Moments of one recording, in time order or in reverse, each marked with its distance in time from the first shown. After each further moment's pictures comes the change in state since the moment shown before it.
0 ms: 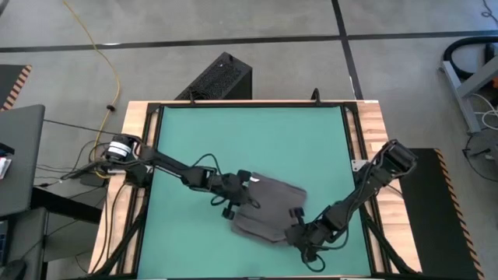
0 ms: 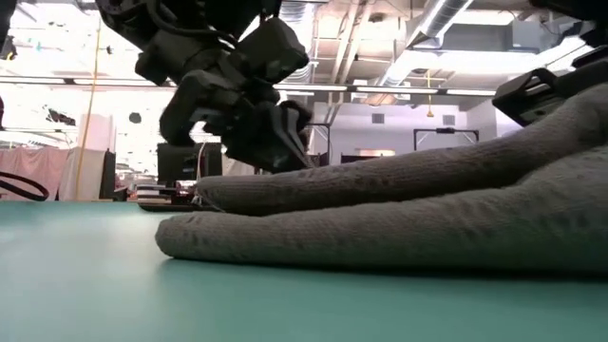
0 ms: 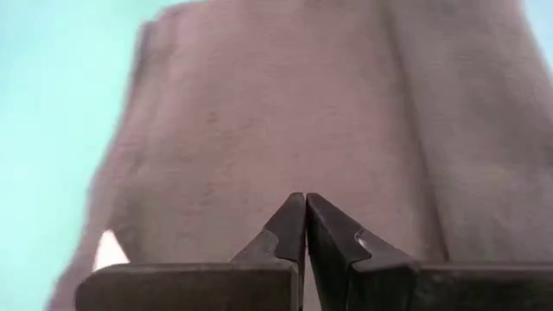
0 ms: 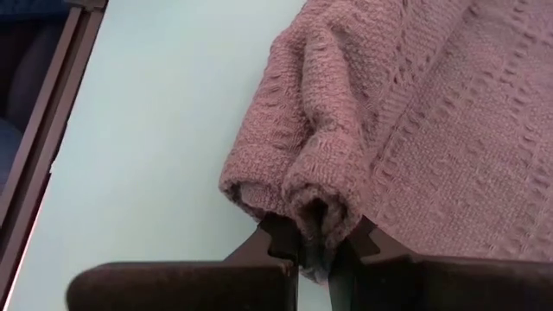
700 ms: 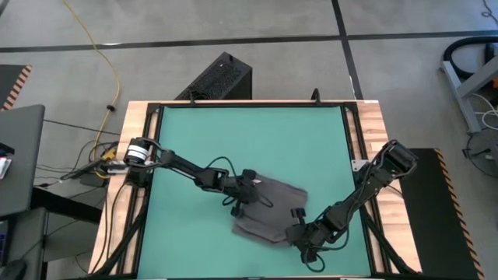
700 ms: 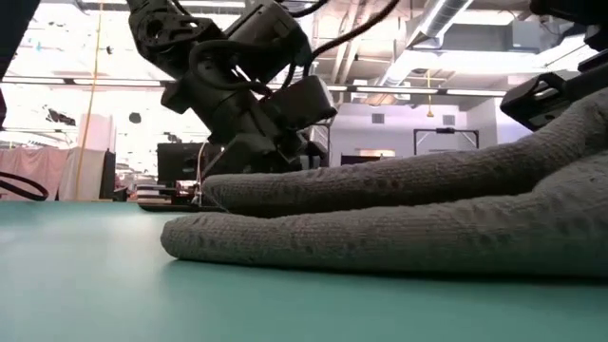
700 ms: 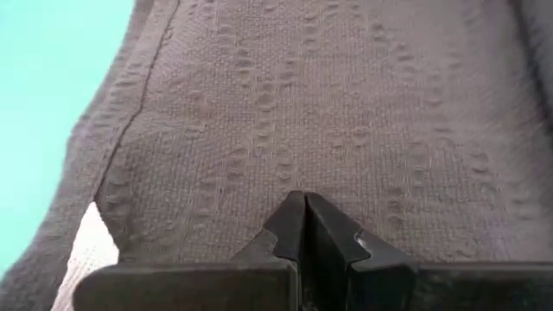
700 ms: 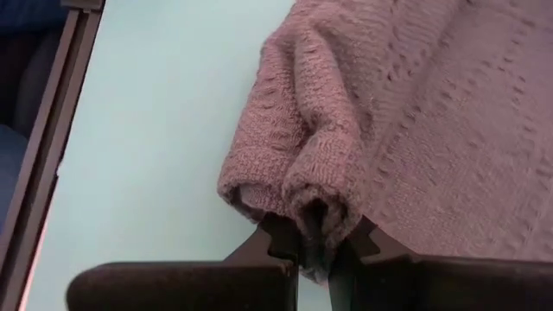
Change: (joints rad) left arm 0.029 0.186 0.108 -0.093 -0.034 -0.089; right arm 0.002 0.000 0.000 -0.012 -0.007 0.080
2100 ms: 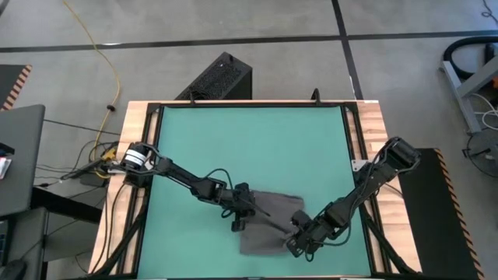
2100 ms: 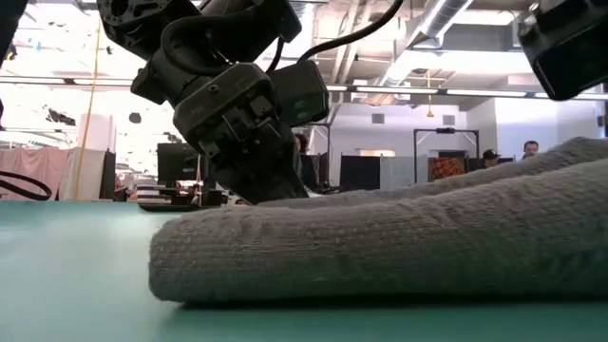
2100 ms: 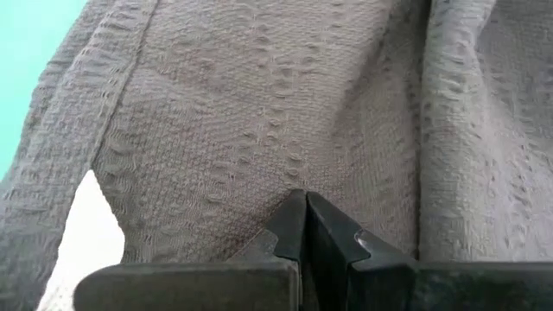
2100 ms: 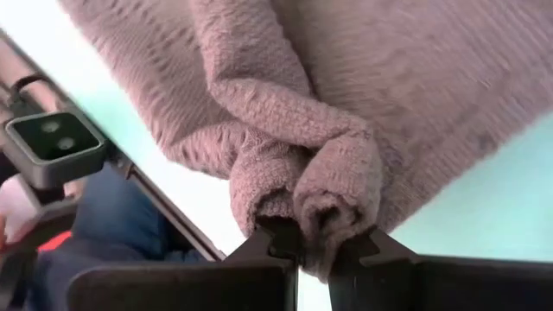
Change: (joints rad) left arm -0.111 -0.003 -0.005 -0.007 0.021 -0.484; right arm -0.017 -0.050 -0.001 -0.041 -0.222 1.128
